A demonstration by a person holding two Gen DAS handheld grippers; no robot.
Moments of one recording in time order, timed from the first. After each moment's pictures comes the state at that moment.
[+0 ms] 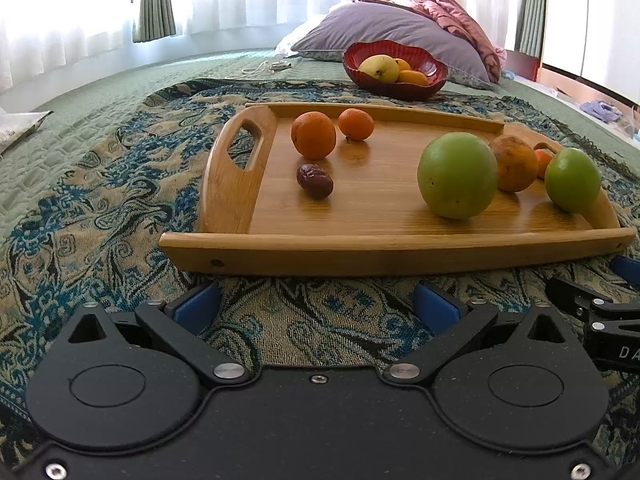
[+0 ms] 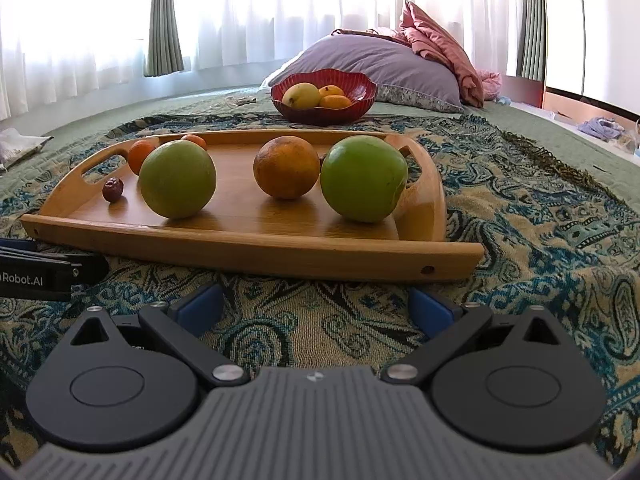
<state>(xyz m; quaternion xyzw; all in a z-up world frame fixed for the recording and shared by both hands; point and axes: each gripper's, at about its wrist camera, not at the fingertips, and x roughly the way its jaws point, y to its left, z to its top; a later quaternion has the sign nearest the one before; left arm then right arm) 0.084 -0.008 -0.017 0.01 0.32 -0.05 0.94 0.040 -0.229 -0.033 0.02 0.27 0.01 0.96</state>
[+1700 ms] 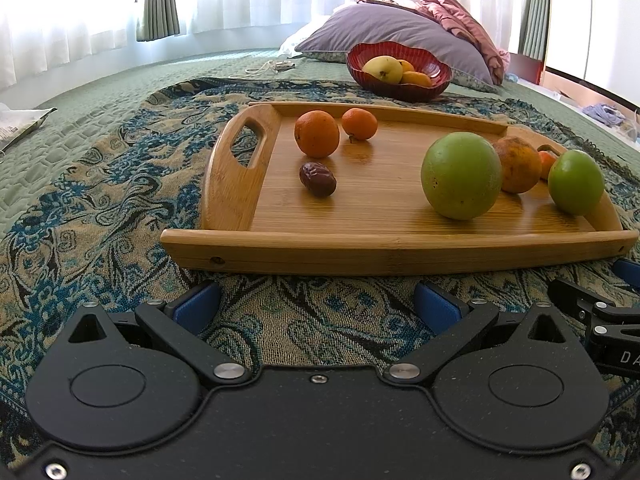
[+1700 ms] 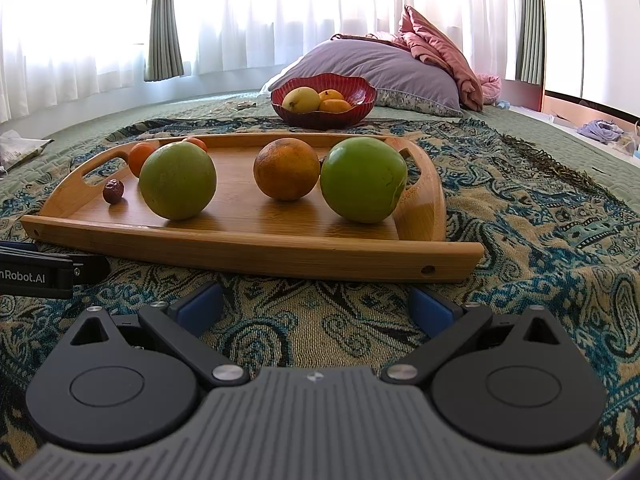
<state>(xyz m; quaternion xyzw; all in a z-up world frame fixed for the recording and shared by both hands) 0.085 -0.008 -0.018 0.01 0.33 -0.04 0.94 0.040 -0.230 -0.033 0.02 0.26 0.01 0.96</state>
